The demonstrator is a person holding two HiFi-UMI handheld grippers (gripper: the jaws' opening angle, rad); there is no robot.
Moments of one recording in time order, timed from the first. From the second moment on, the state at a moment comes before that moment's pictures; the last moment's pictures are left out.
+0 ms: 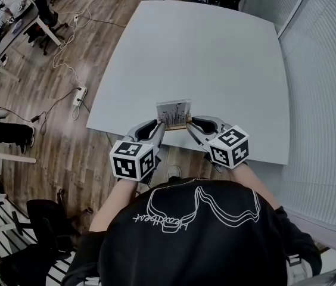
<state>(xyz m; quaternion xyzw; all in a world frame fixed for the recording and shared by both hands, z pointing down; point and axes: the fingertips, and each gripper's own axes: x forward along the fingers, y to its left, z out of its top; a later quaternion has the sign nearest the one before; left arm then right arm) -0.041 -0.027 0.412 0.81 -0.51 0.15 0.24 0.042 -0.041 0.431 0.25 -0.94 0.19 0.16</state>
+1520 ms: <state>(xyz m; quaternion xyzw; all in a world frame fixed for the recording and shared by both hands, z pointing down) -0.098 -0.139 0.469 0.83 -0.47 0.16 0.26 -0.014 -0.147 0.484 0.31 -0.91 0.19 0.19</state>
